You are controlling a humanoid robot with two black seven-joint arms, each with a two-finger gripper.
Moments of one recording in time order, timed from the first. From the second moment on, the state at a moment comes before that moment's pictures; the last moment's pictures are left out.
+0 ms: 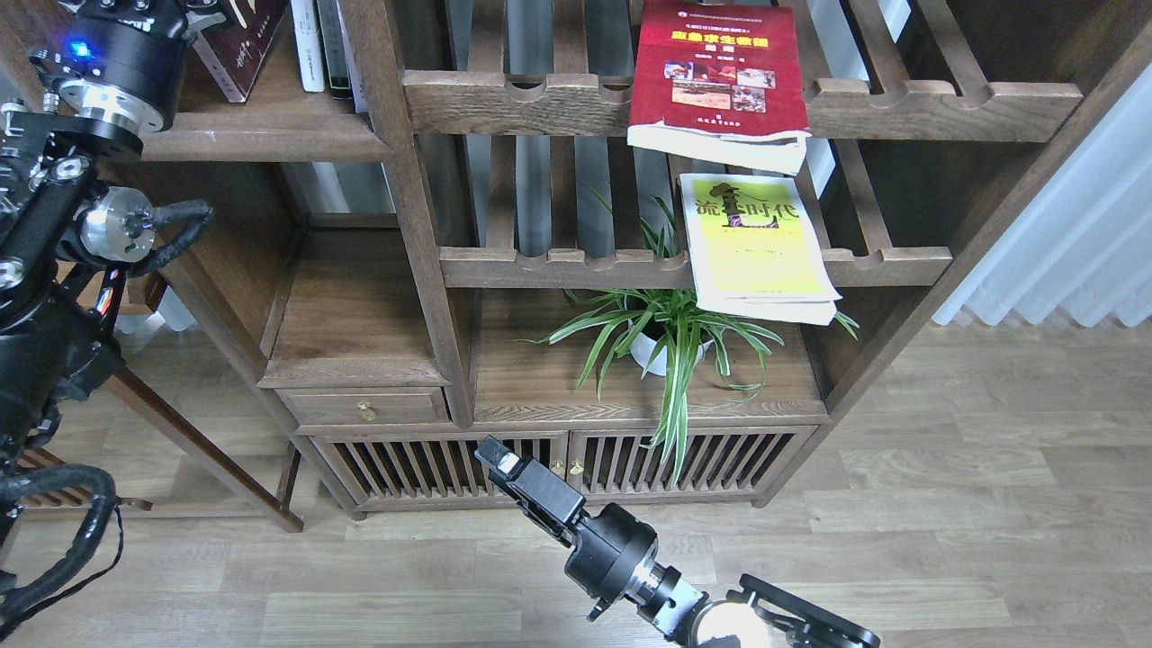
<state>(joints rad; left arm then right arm) -0.86 0.22 -1.29 -0.76 0.98 -0.05 -0.33 0.14 0.02 0.54 1.10 0.13 0.58 0.11</state>
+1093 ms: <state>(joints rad) -0.92 0.20 -1.26 -0.74 0.98 -0.04 -0.29 0.13 0.01 0.54 1.10 0.13 0.58 0.11</state>
